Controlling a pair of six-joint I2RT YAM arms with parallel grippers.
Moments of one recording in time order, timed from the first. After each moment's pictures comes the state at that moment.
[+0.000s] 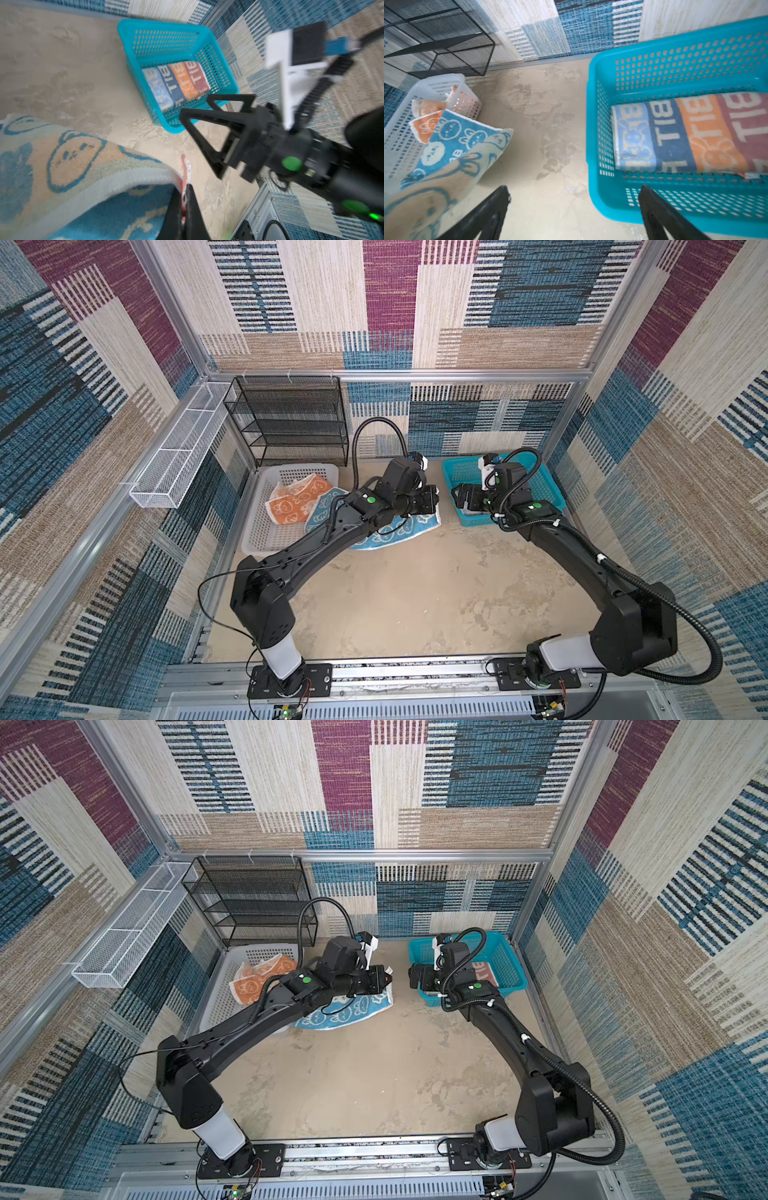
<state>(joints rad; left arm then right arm) -0.76 1.75 1.61 -0.46 0.17 -0.65 0.28 1.39 1.12 -0.36 -0.09 0.30</state>
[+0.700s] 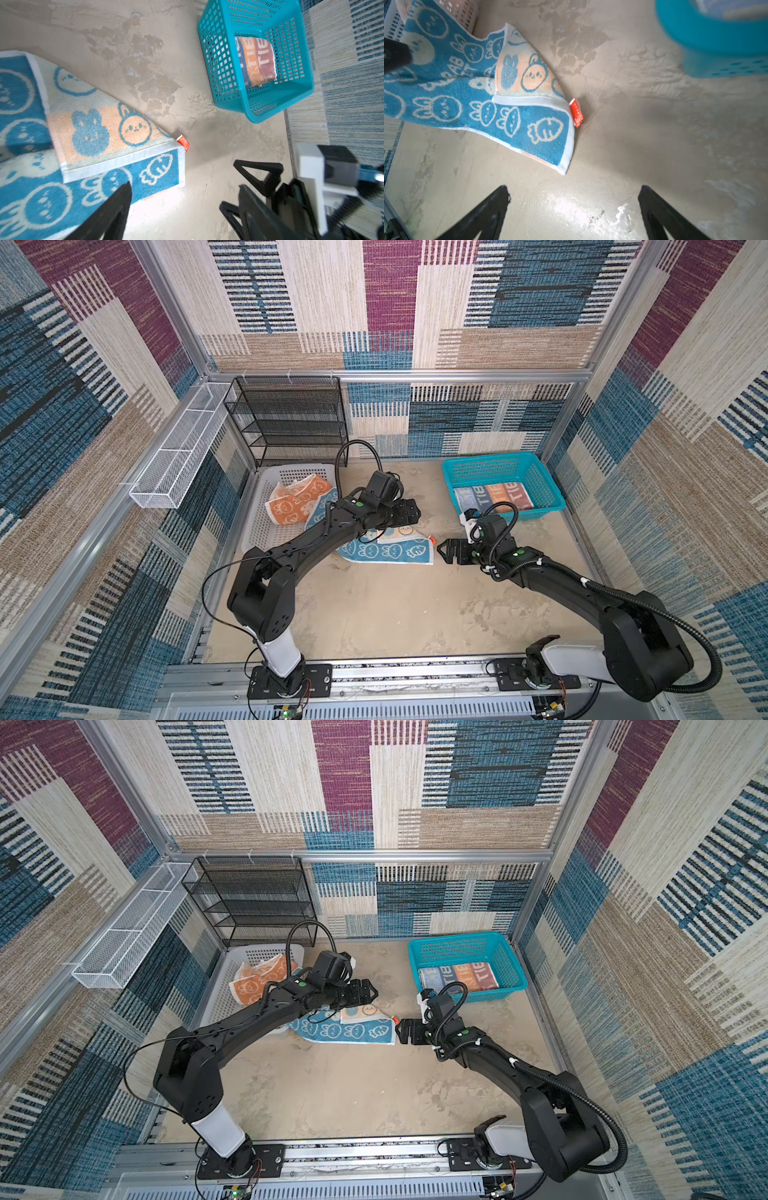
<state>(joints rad) -0.61 1.69 1.37 -0.47 0.18 -0.64 0.43 1.31 0.64 -0.14 -0.22 0.42</state>
